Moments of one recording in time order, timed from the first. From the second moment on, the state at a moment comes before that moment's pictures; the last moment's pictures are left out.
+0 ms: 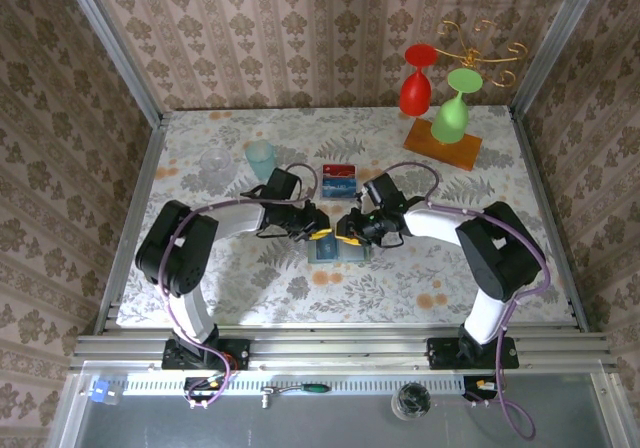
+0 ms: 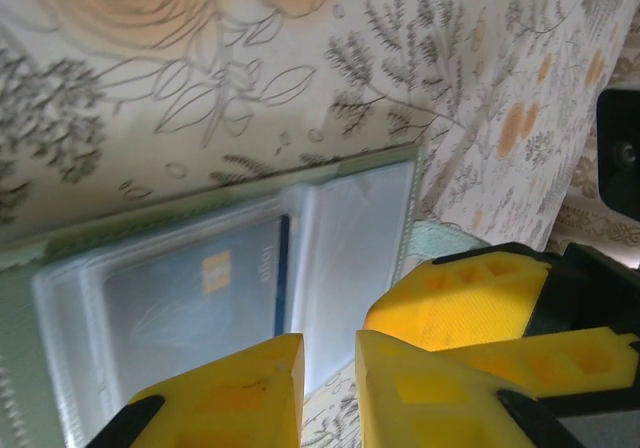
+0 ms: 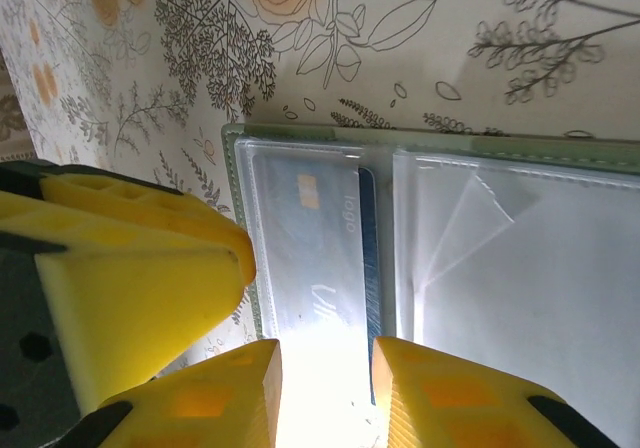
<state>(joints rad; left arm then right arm) -0.57 1.78 0.97 -0.18 0.68 -0.85 0.51 1.76 0.95 -0.17 -0.55 0.81</state>
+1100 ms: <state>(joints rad) -0.55 1.76 0.95 -0.31 0.59 -0.76 0.53 1.81 1.01 -0.29 -0.50 0.72</state>
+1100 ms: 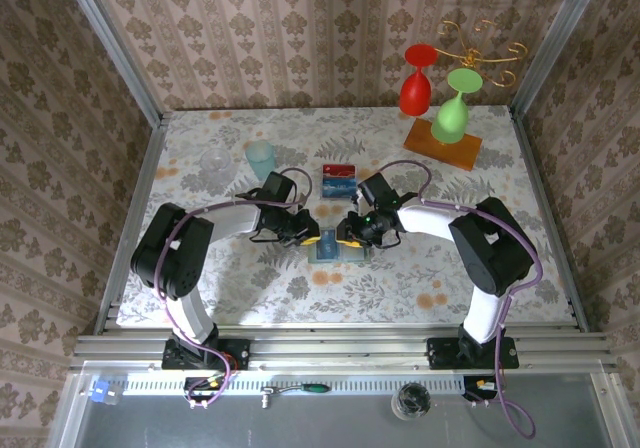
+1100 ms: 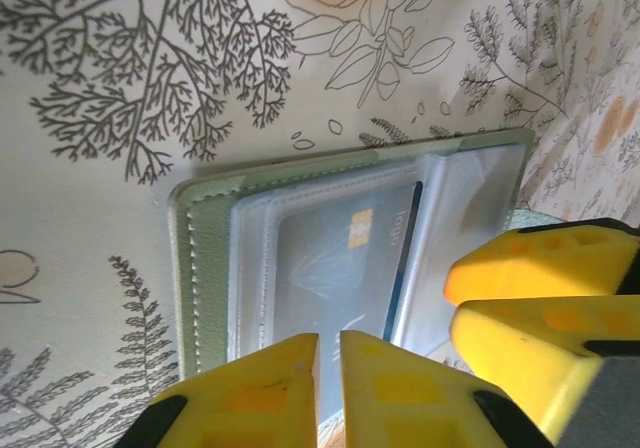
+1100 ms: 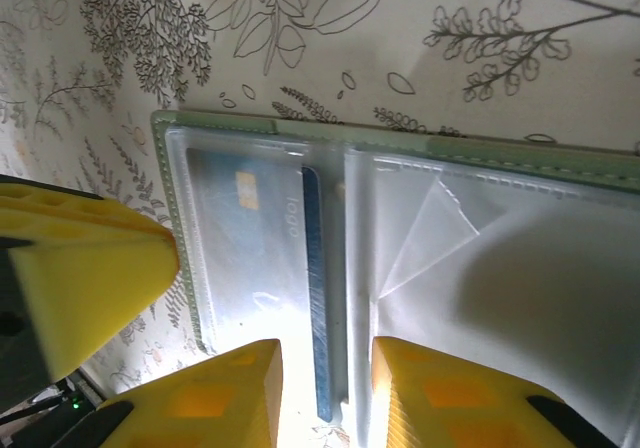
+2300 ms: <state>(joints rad) -0.54 1.77 0.94 -0.36 0.55 -0.70 0.55 1.90 1.07 -0.25 -0.56 0.75</state>
